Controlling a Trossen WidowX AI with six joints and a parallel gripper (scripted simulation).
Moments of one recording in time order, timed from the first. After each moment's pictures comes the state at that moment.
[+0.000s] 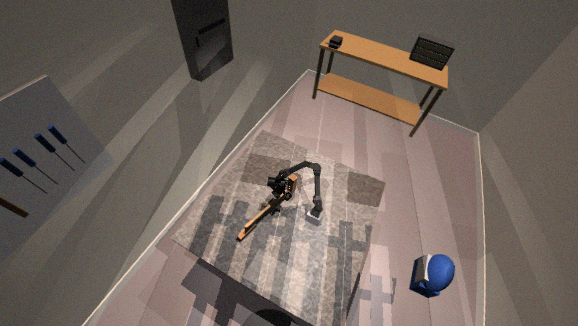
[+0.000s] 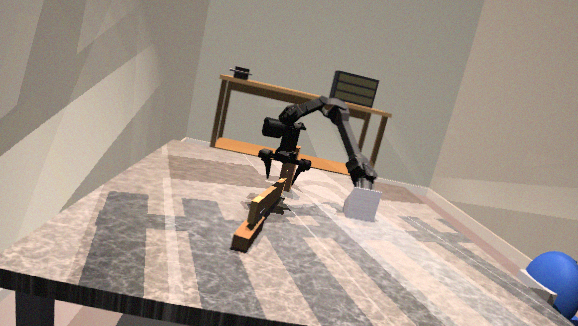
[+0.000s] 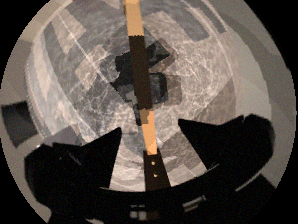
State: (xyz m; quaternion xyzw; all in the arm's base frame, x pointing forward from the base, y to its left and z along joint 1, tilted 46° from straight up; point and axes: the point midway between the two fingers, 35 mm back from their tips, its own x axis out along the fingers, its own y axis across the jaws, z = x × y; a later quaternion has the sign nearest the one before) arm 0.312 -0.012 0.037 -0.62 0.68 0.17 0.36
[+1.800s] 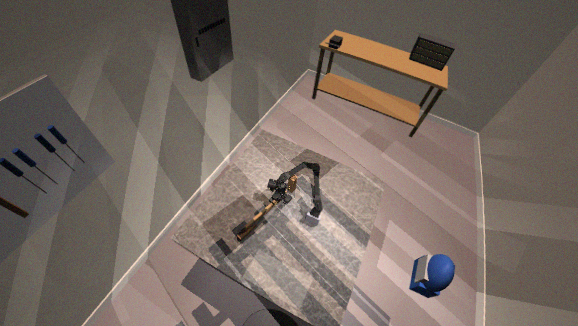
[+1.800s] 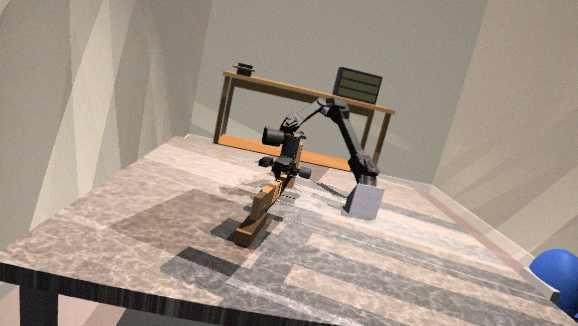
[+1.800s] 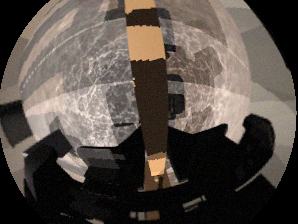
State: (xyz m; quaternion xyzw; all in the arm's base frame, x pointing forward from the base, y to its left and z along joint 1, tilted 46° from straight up) arm 0.310 -0.047 0.009 -0.62 0.68 0.18 0.35
